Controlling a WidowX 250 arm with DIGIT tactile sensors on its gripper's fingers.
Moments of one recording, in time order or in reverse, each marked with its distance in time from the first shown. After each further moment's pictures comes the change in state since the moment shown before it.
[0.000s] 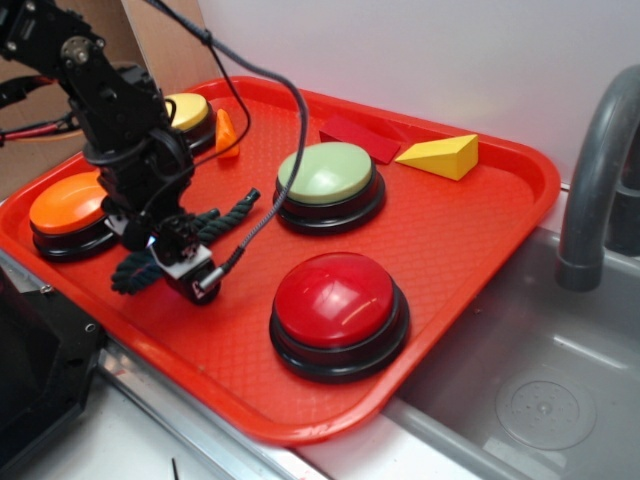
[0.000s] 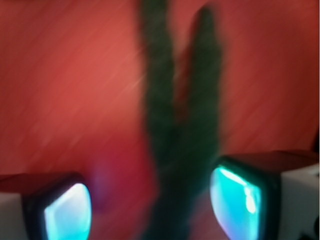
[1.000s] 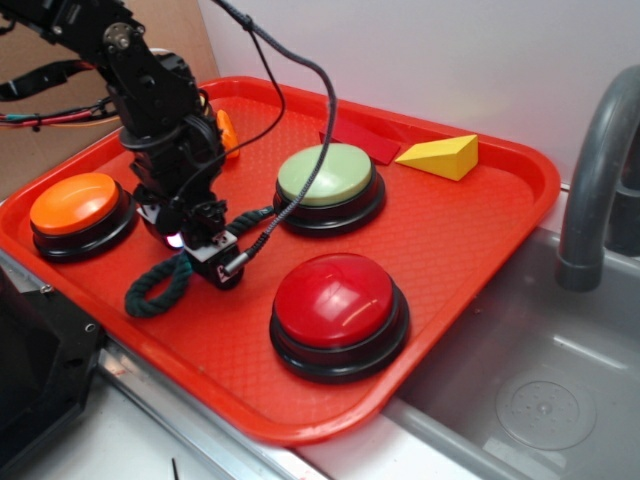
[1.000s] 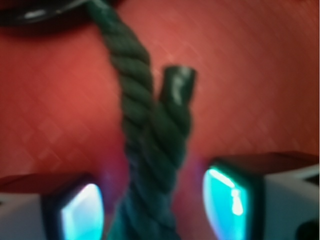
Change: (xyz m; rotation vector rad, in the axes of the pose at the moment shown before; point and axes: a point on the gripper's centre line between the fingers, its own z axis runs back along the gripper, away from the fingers) arm 0.019 -0.007 -0.008 0.012 0.024 -0.040
